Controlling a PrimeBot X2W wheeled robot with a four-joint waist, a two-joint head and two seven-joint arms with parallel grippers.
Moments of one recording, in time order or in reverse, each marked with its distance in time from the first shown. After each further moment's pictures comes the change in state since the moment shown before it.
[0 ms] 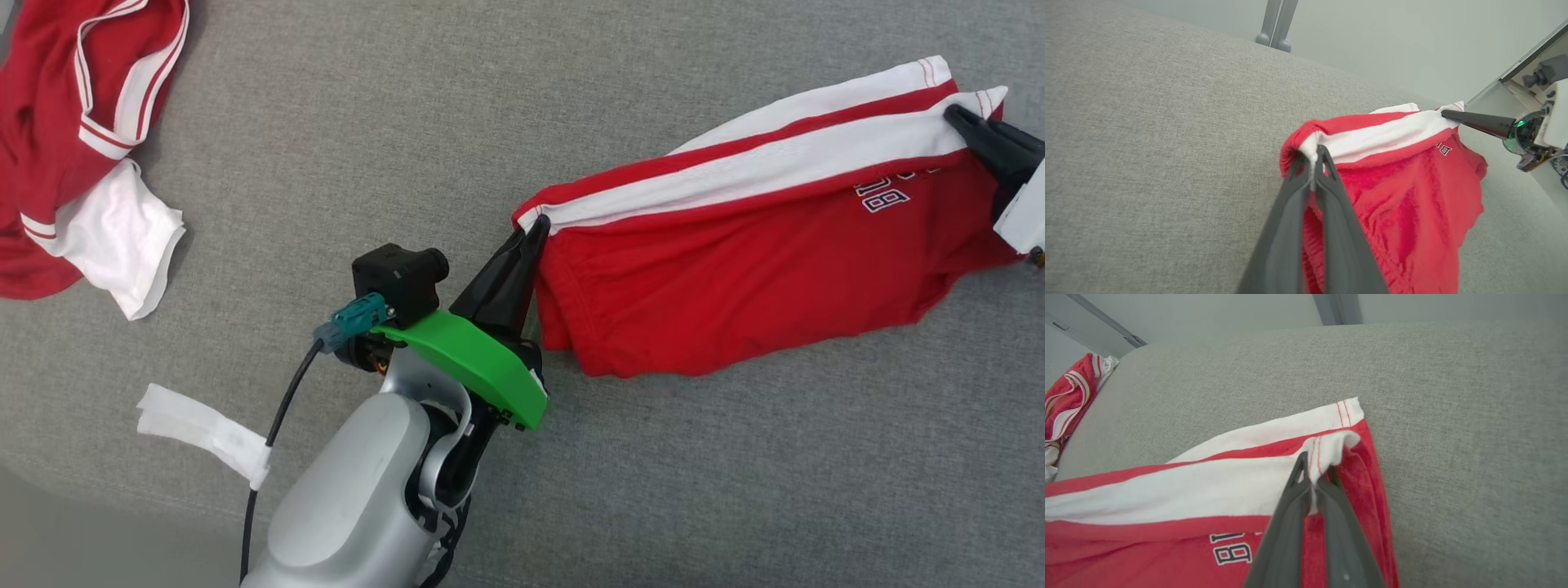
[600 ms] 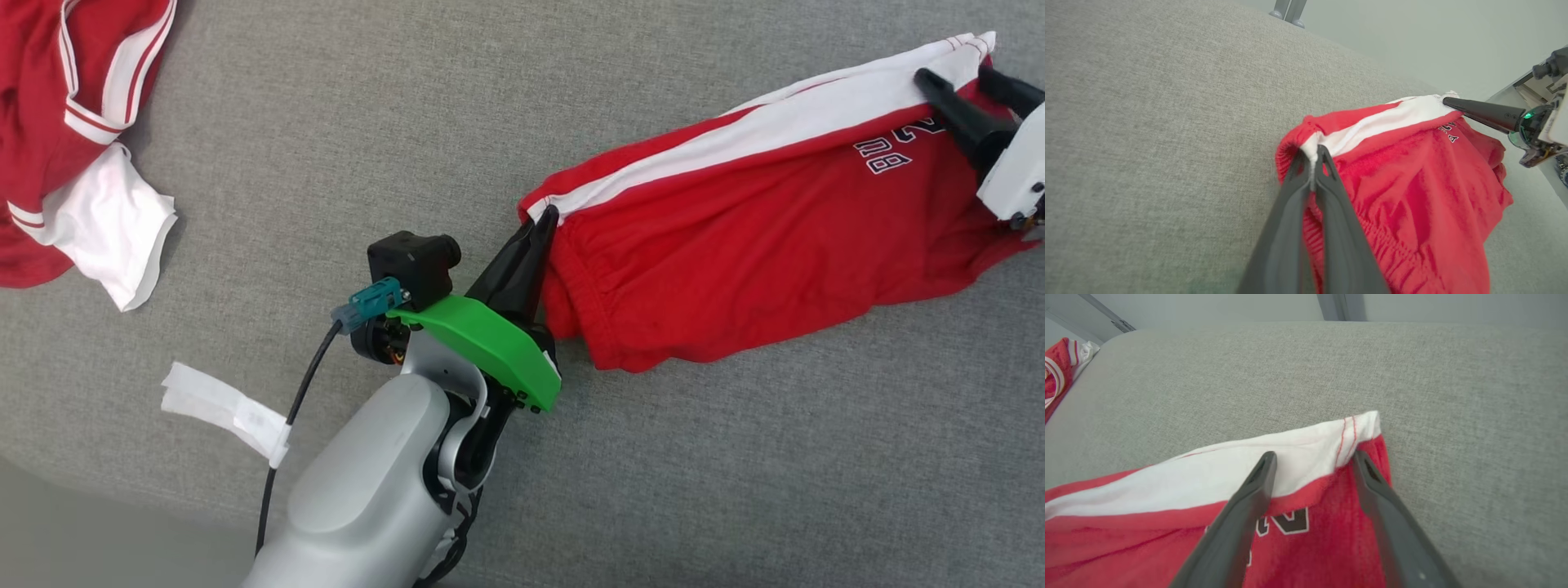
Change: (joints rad) left arm -0.084 -0.011 -0.077 0.120 -0.113 0.037 -0.075; right arm -0.119 0.021 0.068 0.078 -0.064 0.000 -0.023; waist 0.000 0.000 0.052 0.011
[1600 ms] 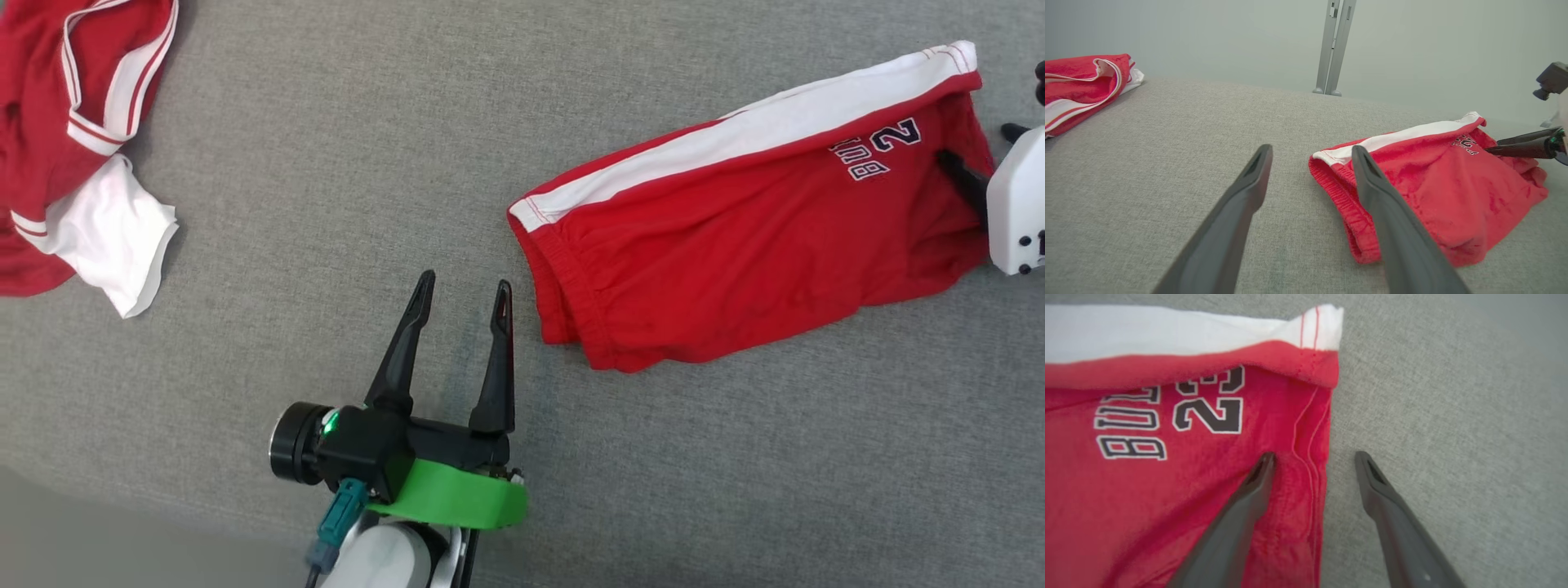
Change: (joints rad) left arm 0.382 0.030 0.132 -0.368 0.468 0.177 -0.149; right arm 0.046 -0.062 0.052 -0.041 -0.335 0.000 0.205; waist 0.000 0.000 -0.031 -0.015
